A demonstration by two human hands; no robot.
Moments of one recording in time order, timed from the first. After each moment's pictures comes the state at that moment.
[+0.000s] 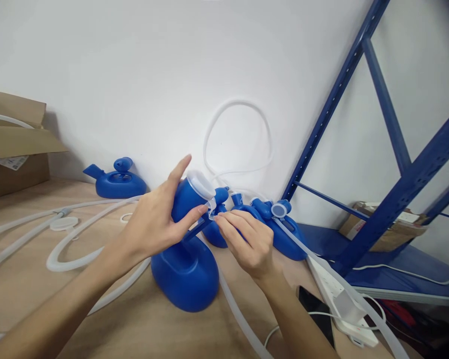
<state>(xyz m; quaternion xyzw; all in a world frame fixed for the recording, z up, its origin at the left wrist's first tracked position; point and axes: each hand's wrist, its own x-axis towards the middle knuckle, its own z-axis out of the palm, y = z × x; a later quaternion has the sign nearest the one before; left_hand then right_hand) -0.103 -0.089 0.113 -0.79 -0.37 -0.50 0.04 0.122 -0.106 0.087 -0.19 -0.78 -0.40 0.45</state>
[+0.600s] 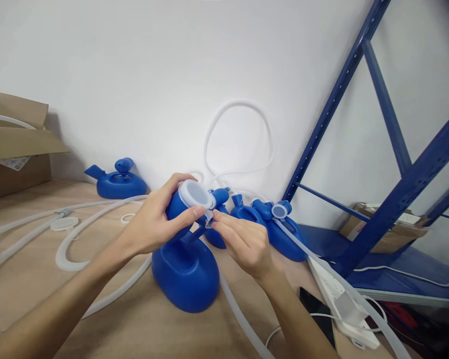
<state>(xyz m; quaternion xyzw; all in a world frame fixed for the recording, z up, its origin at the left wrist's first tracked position) -0.110 -0.091 0.119 -0.79 -0.33 -0.49 -0.15 0.120 -0.104 0.087 -0.15 -0.81 -0.35 0.44</state>
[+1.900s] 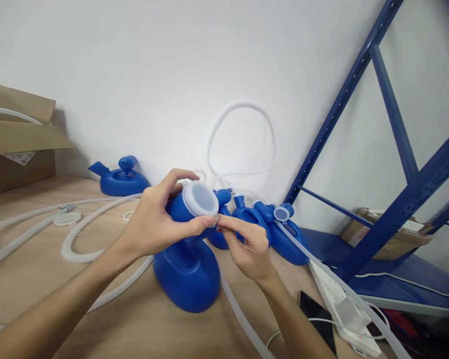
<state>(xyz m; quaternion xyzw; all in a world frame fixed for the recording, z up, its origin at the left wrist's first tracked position) -0.105 -0.105 0.125 -0.74 -0.36 -0.55 -0.16 0.111 -0.107 0.080 -0.20 -0.80 -0.02 0.56</state>
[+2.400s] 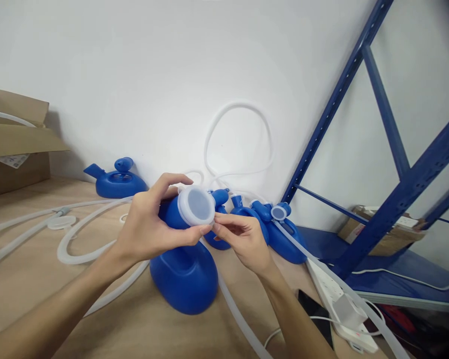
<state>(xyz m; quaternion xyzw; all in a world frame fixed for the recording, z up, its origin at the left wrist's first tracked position) -0.106 -0.103 0.117 -0.75 -0.36 -0.55 -0.10 0.110 -0.103 0.087 -0.31 -0.70 0.35 0.55</state>
